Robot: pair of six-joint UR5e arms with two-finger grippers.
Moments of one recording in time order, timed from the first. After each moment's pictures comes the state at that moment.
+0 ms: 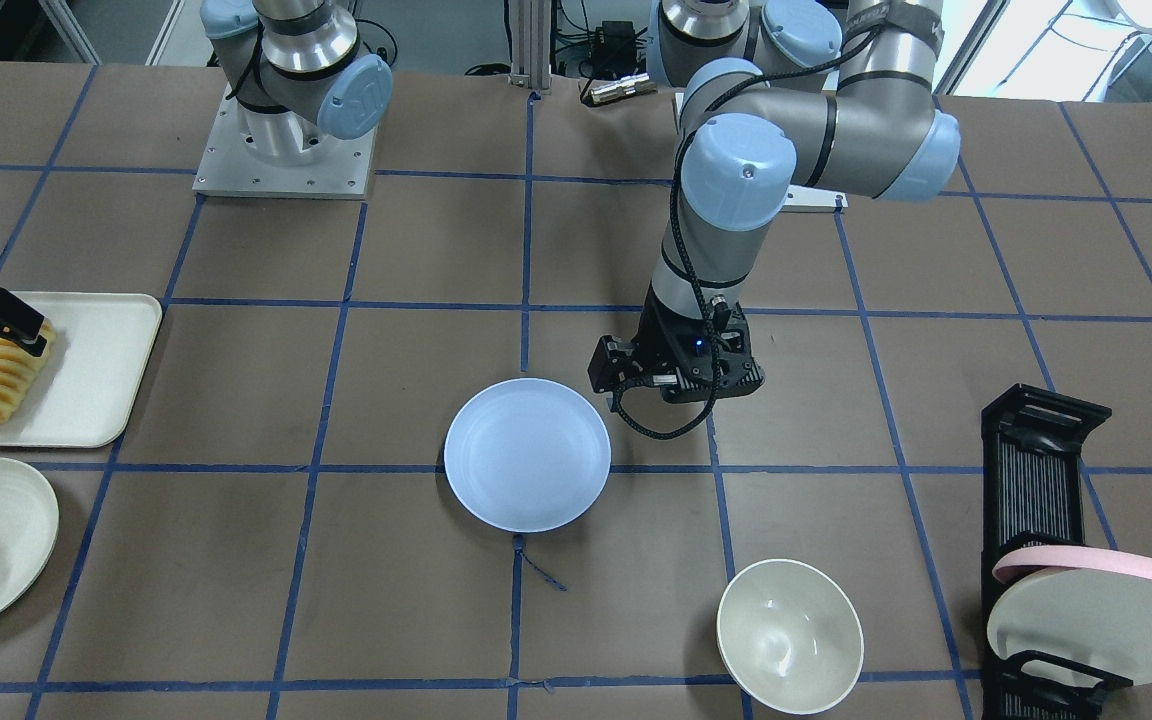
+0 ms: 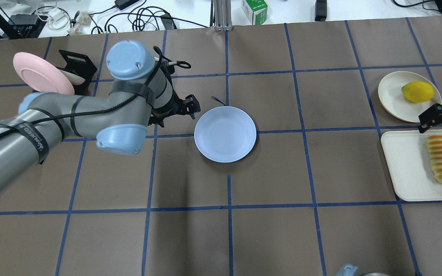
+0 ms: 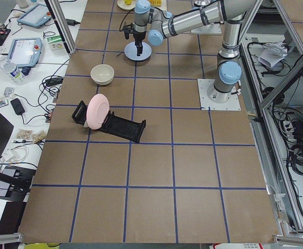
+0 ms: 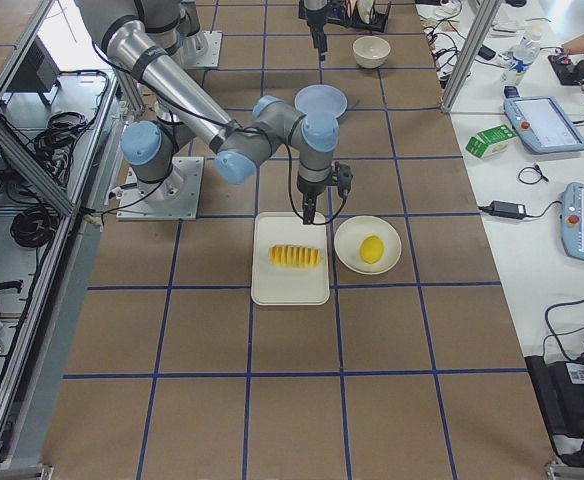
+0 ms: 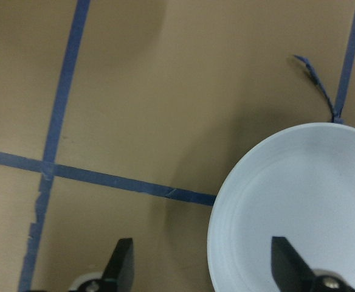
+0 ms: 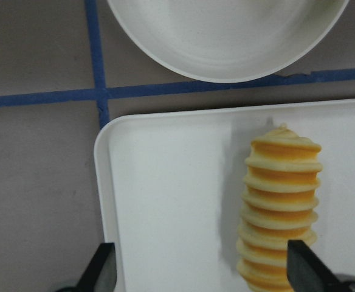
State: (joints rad) left arm -1.74 -1.76 -1.81 -1.06 1.55 -0.32; right arm 0.92 -1.41 1.94 -2.06 -1.59 -0.59
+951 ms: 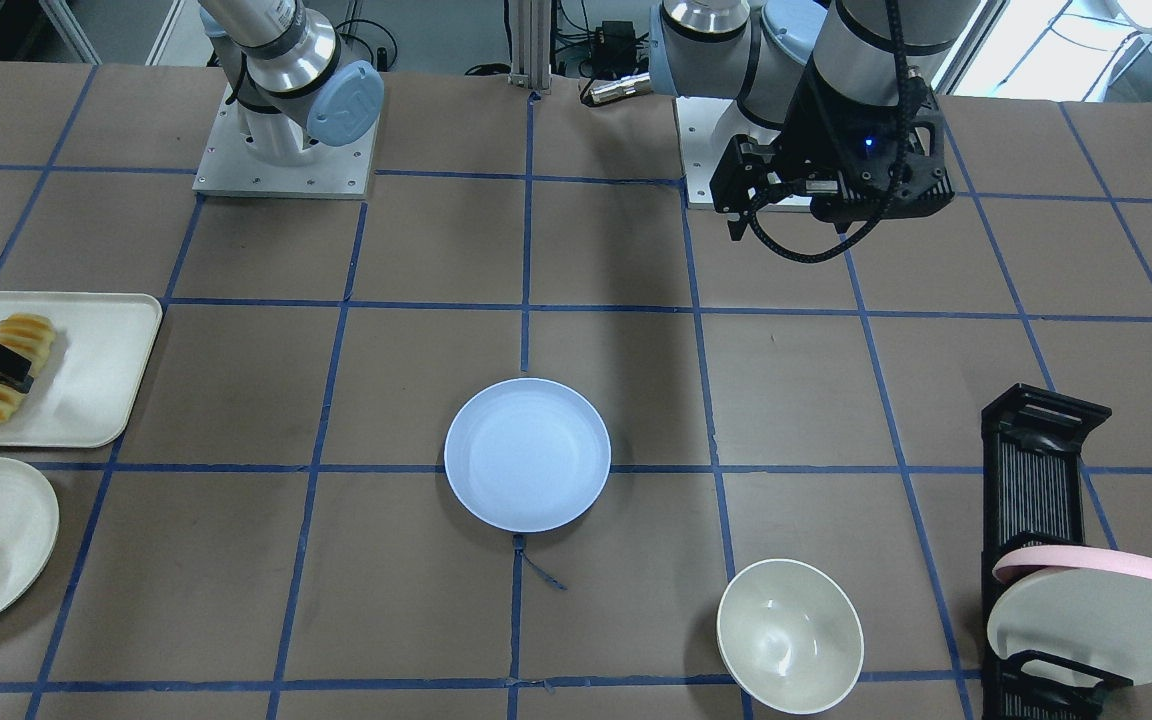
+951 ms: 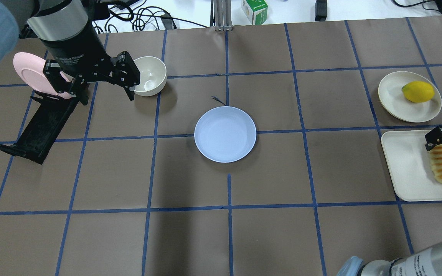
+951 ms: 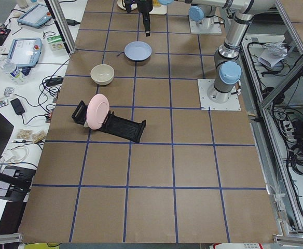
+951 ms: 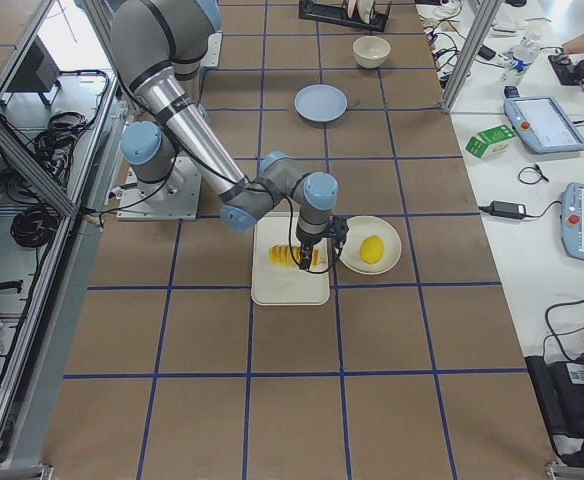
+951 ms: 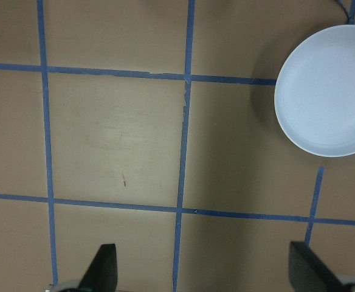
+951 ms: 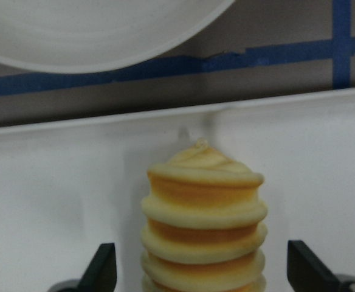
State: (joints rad) left arm -1.61 -1.60 -1.47 -1.71 1.59 -0.13; right arm 0.84 -1.22 1.96 -2.26 -1.65 -0.63
